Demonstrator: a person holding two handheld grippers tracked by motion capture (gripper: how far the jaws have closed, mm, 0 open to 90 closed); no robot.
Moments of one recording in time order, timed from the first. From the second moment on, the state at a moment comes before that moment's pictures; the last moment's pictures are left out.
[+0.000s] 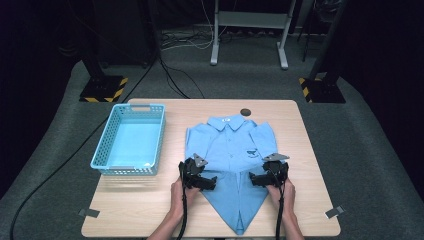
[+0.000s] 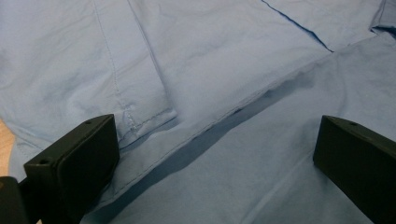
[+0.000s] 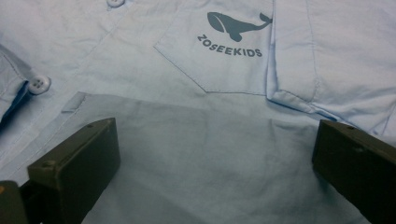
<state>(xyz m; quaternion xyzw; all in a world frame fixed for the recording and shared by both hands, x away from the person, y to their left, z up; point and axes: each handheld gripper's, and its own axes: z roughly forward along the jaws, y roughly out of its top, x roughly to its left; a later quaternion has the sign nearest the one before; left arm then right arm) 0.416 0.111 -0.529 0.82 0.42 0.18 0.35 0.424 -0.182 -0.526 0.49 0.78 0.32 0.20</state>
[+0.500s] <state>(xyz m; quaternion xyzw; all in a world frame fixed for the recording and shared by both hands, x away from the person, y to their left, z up) 0.420 0.097 -0.529 0.83 0.41 0.17 0.35 0.409 -0.186 -0.528 0.51 0.77 0.32 0.22</state>
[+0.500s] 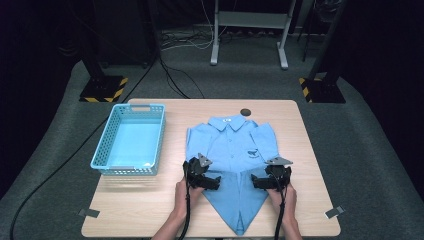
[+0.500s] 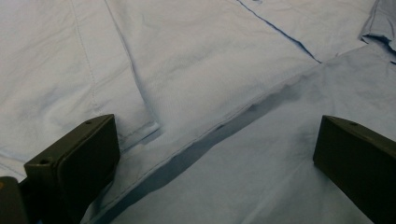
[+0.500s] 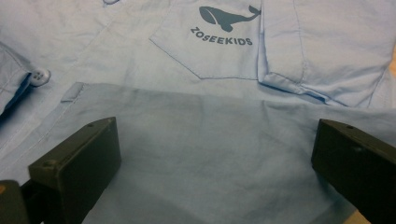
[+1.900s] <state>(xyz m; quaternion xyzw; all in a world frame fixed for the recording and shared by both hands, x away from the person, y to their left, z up) 0.412 0.073 -0.529 0.83 0.40 0.17 0.35 0.378 -0.204 -0.529 0.51 0.77 0.33 0.22</state>
